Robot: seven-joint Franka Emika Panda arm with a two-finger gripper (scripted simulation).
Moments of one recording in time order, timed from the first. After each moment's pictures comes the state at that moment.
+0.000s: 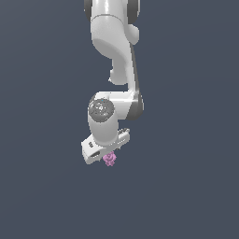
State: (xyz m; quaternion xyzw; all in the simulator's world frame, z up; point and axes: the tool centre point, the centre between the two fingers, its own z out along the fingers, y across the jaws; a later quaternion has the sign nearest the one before) arm 0.083 -0.048 0.088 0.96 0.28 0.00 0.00
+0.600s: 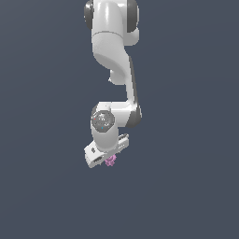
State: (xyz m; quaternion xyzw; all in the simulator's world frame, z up) arm 0.081 -0.048 0.041 0.96 0.28 0.00 0.00
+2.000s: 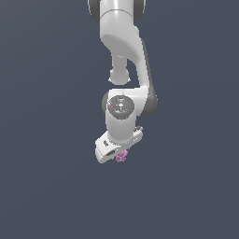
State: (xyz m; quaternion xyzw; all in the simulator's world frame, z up) arm 0.084 0.004 0.102 0.96 0.28 0.00 0.00
